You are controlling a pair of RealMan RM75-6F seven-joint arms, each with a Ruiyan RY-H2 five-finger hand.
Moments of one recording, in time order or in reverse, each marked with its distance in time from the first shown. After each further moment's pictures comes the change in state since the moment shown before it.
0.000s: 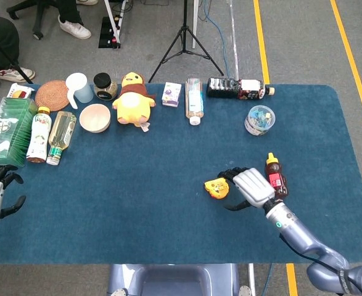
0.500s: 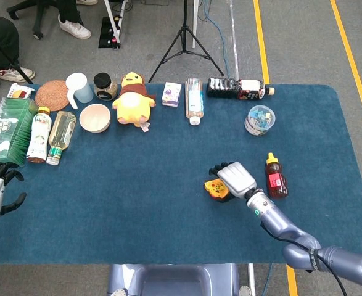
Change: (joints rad) left arm -0.020 0.004 -0.006 0.012 -0.020 -0.021 -0.009; right arm 0.129 -0.169 0.003 0.181 0.155 -0.103 -0.189
